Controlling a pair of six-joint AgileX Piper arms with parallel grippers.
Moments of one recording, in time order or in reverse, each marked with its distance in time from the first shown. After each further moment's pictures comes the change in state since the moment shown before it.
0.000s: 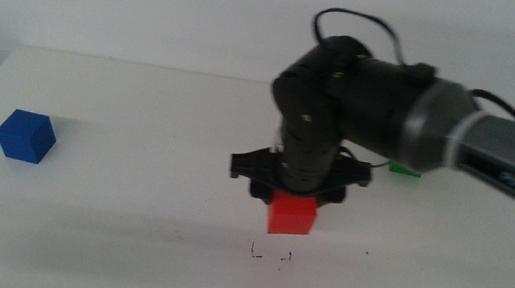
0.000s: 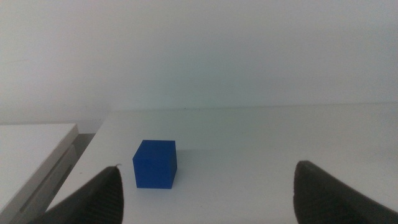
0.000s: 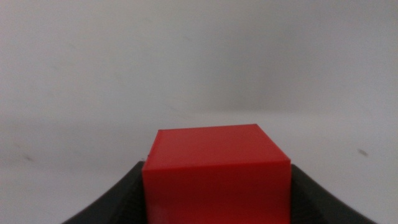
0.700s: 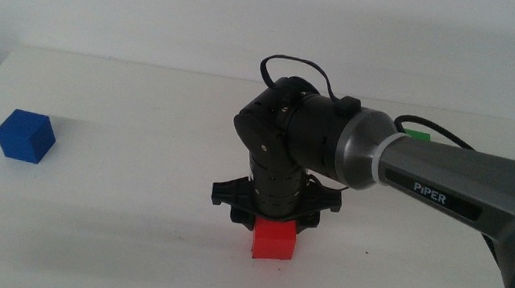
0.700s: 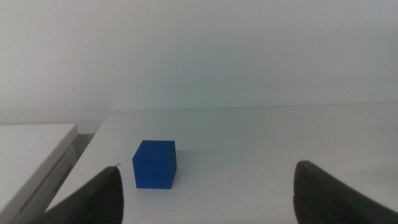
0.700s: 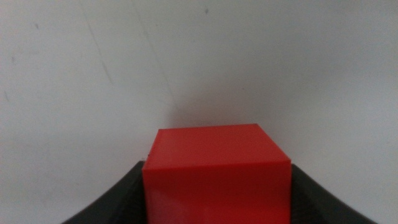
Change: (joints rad) left arm 0.000 0.000 0.000 0.000 0.000 0.000; right arm 0.015 0.168 -0.063 0.015 -0.009 0.036
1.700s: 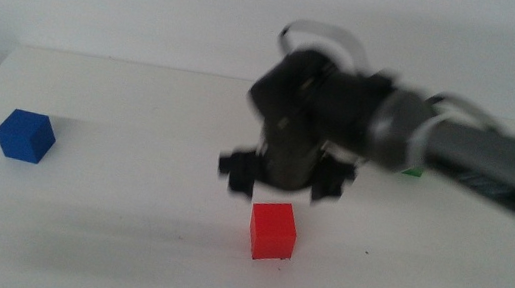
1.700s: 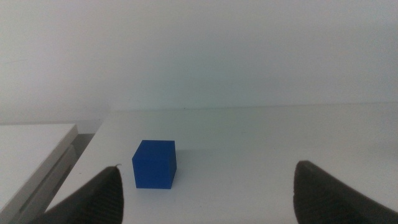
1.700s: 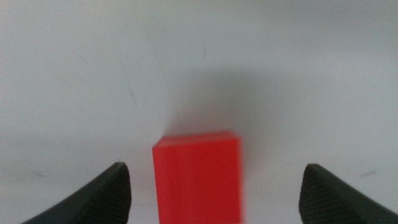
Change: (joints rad) left arm 0.000 0.000 0.000 0.000 0.000 0.000; right arm 0.000 -0.099 0.000 -0.036 0.006 -0.024
